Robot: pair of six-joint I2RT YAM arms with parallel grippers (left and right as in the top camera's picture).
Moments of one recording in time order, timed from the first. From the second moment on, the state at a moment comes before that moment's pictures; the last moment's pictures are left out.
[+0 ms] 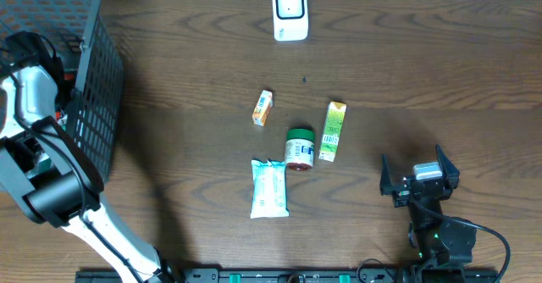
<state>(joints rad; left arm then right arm) 0.52 2.12 1.65 -0.78 -0.21 0.17 0.00 0.02 0.01 -0.06 -0.10 -0.24</state>
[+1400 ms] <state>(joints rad) 0.52 2.17 1.65 -0.75 -0.17 0.24 0.00 0.02 0.01 -0.06 -0.10 -0.24</state>
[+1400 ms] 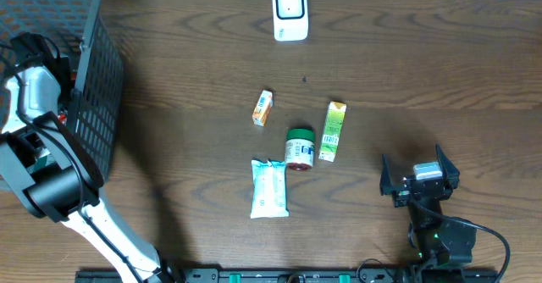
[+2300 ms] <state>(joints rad) 0.57 2.16 1.65 -0.77 -0.32 0.12 0.00 0.02 0.01 -0.06 -0.10 -0.24</state>
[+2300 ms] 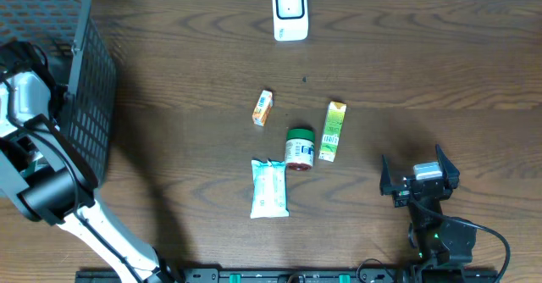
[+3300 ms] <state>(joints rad) -0.20 0.98 1.67 -0.82 -0.35 -0.20 0.00 0.02 0.01 -0.06 -0.10 -0.24</state>
